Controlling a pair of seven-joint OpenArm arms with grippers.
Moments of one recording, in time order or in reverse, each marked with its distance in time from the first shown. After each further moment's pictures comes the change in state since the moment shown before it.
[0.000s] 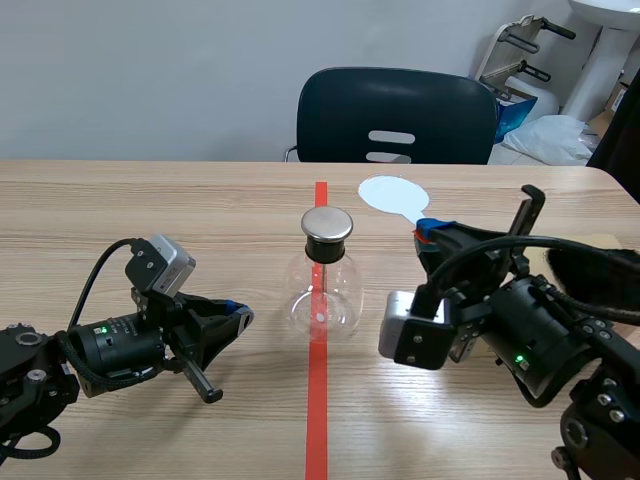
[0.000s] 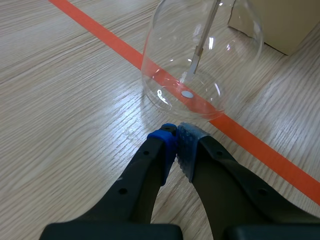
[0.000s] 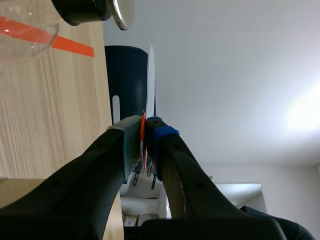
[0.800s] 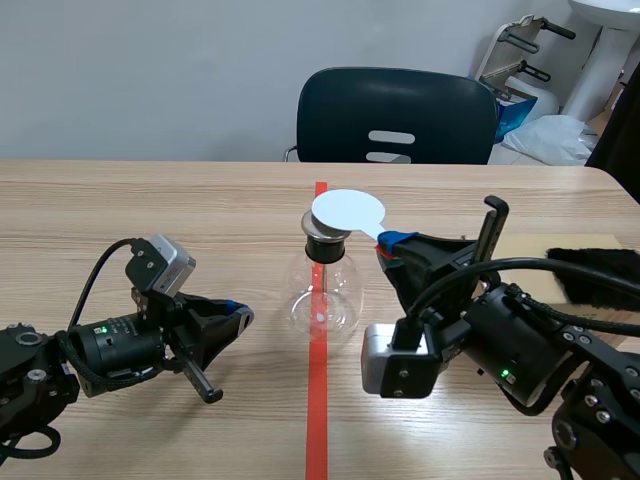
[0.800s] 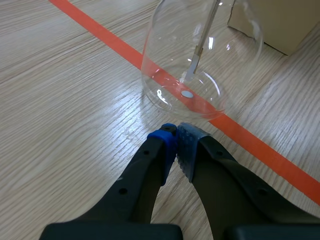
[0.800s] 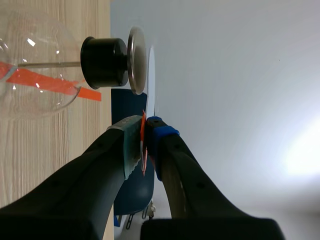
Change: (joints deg) left arm 0.0 0.0 0.0 0.0 0.0 0.0 0.0; right arm 0.7 -0.5 -0.7 -0.5 -2.4 -0.2 10.2
